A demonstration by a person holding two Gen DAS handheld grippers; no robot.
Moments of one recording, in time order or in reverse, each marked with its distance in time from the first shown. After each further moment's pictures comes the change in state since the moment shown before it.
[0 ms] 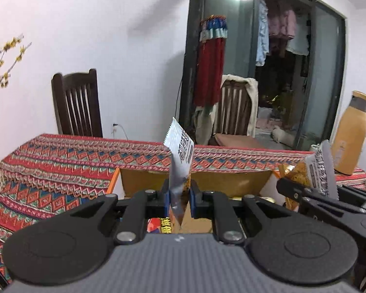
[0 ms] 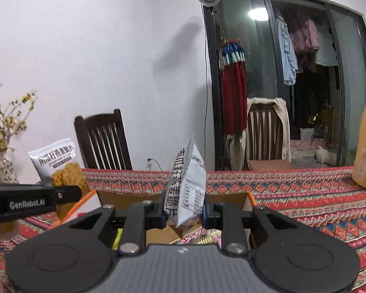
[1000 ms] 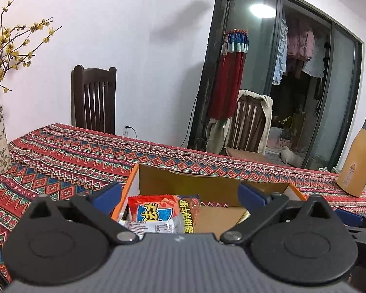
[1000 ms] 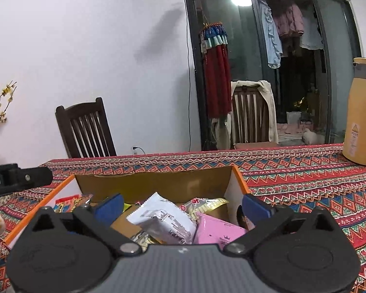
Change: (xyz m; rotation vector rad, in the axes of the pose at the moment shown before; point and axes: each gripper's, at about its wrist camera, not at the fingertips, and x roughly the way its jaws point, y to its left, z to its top) left arm -0.004 0.029 -0.018 -0.109 -0.069 0.038; right arm 0.005 -0.014 -0.024 0.043 0.044 -0.074
